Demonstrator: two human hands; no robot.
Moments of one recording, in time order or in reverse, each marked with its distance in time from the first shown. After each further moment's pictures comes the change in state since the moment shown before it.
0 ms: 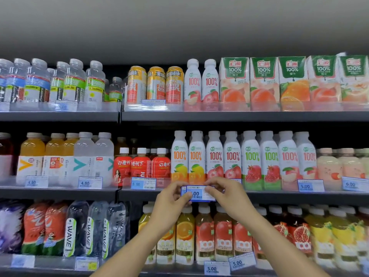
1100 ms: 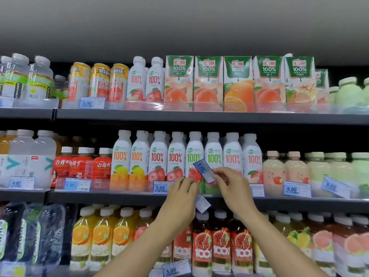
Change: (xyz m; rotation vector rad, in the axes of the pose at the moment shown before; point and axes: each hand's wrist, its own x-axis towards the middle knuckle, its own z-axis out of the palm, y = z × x) left_hand 0.046 0.011 0.211 1.025 0.041 0.603; right_hand 0.006 0.125 -0.154 -0.094 0.248 -0.121
